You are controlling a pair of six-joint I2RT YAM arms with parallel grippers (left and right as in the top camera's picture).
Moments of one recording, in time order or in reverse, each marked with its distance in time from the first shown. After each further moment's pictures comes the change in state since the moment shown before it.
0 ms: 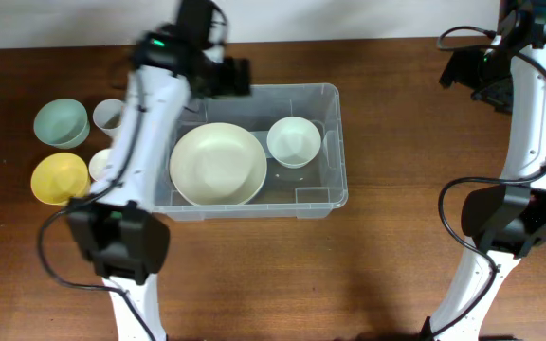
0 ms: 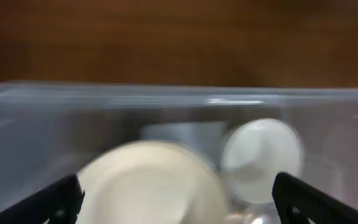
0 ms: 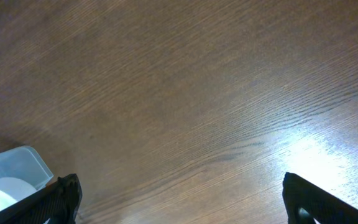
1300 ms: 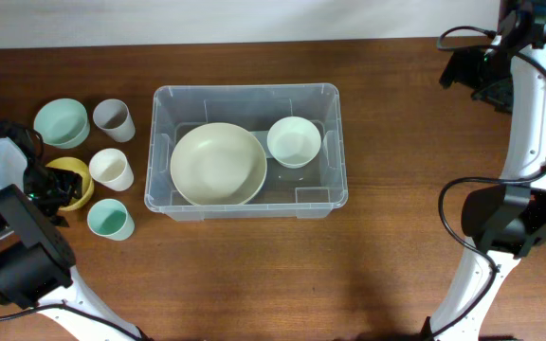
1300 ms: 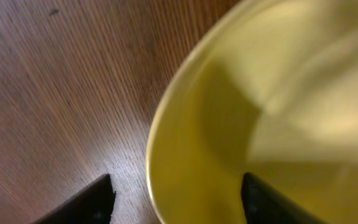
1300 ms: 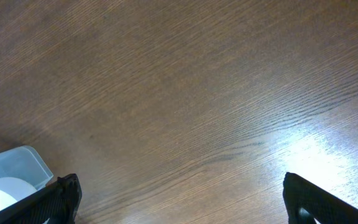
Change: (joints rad) left arm 0.753 -0.004 -0.682 0.116 -0.130 -0.521; right arm 0.000 0.000 0.000 0.000 0.000 0.000
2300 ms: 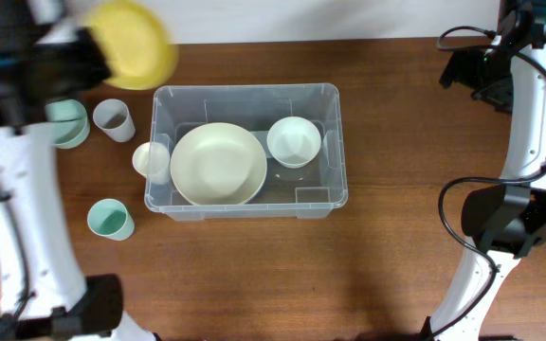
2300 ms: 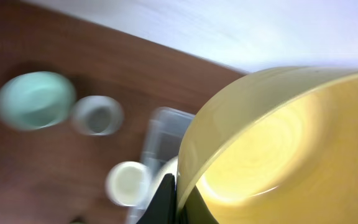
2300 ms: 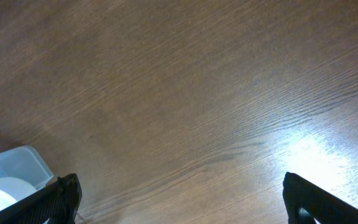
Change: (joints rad) left arm -0.494 -0.328 0.797 -0.261 0.139 0.535; right arm 0.000 0.000 0.000 0.000 0.000 0.000
